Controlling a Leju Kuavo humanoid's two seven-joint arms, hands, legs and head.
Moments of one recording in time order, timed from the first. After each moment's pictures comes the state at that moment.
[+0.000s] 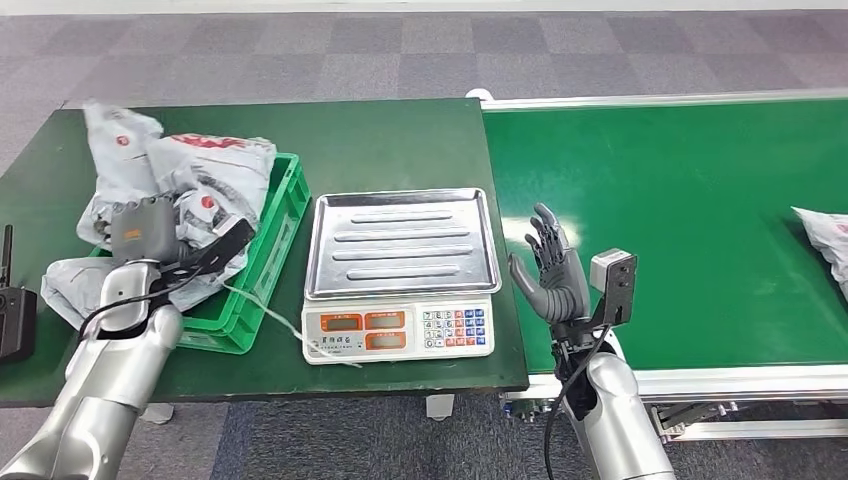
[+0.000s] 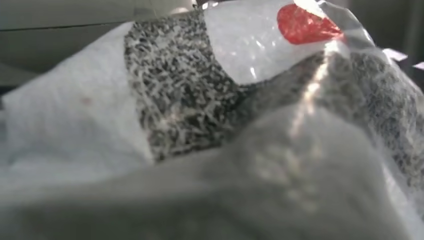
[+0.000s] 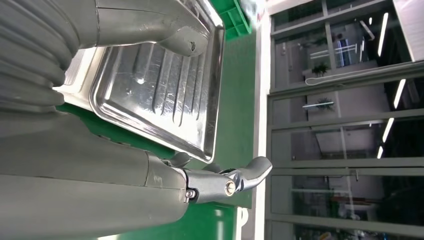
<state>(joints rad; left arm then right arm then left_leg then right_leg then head) -0.49 0.25 -0.05 -0.96 -1.22 0.33 0.03 -0.31 0.07 0.13 -1.17 -0.16 0.11 -0.35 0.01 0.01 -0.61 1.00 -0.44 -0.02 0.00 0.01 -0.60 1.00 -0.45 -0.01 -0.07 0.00</state>
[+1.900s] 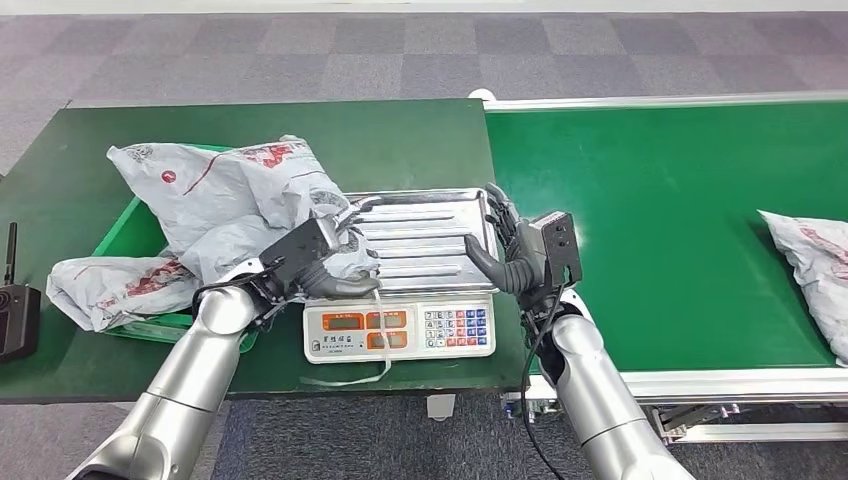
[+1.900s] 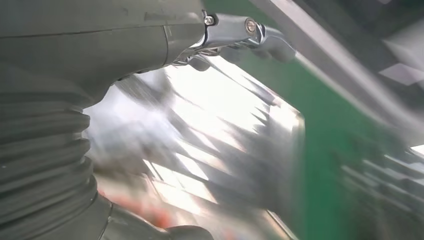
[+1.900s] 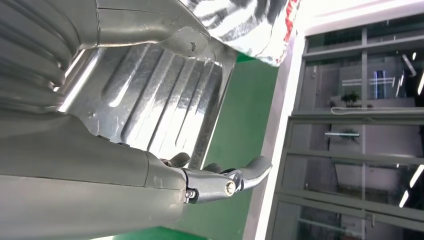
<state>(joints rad) -0.53 0.03 -0.25 -1.12 -0.32 -0.39 -0.26 -0.49 0.09 0.27 -0.99 -0.10 0.08 -0.32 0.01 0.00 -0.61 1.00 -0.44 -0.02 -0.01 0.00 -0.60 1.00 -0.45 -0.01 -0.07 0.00</state>
